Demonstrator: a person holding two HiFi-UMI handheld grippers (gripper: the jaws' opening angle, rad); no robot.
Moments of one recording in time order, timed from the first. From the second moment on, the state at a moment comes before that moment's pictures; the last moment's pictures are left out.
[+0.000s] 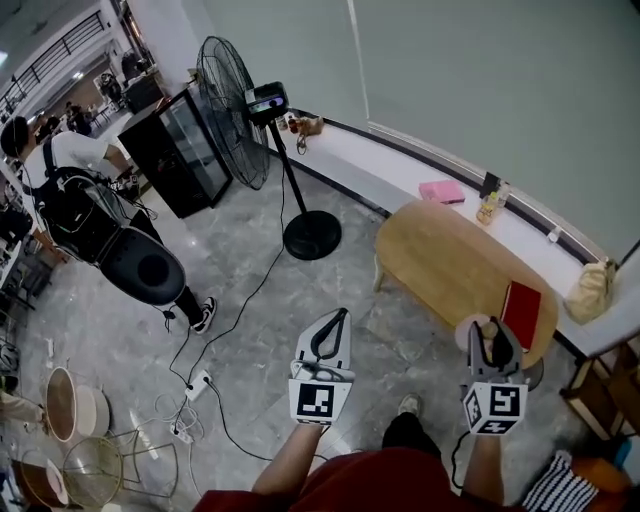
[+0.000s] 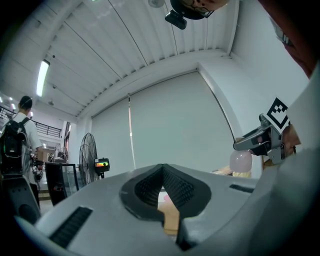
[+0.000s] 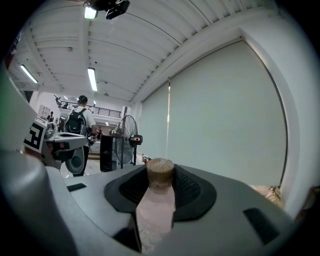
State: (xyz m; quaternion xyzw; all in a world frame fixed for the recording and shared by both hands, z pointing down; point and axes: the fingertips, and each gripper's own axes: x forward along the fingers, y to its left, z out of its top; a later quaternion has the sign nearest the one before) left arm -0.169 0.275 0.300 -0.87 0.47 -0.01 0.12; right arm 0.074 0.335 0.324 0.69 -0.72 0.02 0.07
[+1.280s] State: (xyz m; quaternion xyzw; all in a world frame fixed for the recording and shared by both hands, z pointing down) left arm 0.048 0.112 0.293 -0.88 0.45 0.00 0.12; right arm 0.276 0.178 0.335 0.70 -0.71 0.03 0.06
